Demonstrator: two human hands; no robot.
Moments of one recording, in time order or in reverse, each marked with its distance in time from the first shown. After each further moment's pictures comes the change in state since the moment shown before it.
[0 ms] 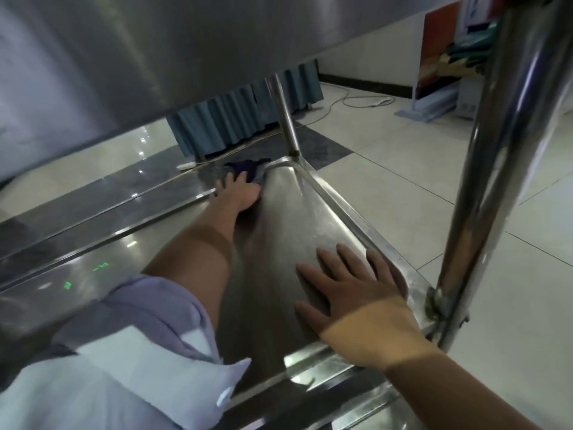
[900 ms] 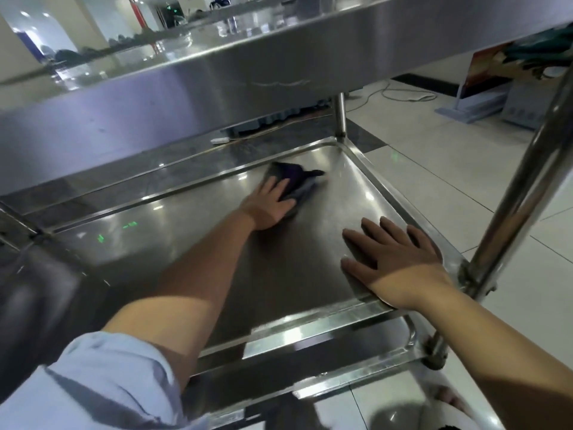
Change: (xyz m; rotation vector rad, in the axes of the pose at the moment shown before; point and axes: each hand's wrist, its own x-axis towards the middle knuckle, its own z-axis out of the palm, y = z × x) left_hand -0.116 -0.072 0.012 0.222 -0.052 0.299; right_hand -0.008 -0.006 -0.006 -0.020 -0.068 0.062
